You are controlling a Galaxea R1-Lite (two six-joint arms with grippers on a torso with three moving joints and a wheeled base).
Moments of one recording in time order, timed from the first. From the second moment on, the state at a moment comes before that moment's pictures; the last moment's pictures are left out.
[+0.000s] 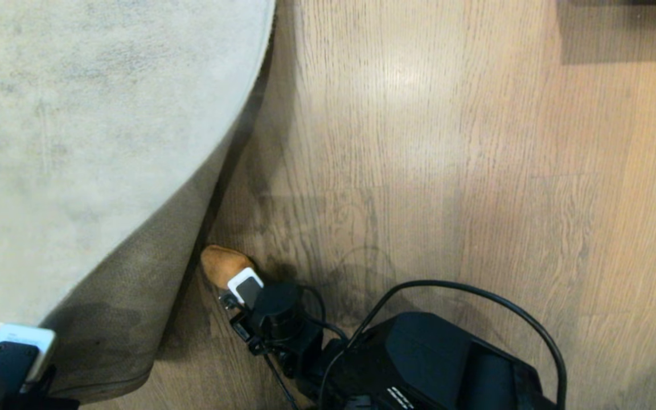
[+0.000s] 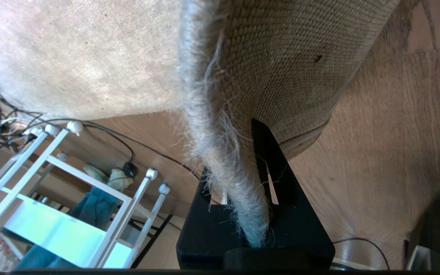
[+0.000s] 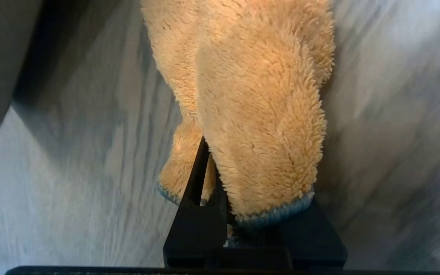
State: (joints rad) left arm -0.47 1.05 -0.08 -0.34 0.85 0.08; right arm 0.98 2.77 -1.81 -0.85 -0.33 -0.24
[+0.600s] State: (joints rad) left arm -0.47 1.05 -0.08 -0.34 0.85 0.08; right arm 0.84 2.64 -1.83 -0.84 -0.33 -0.24
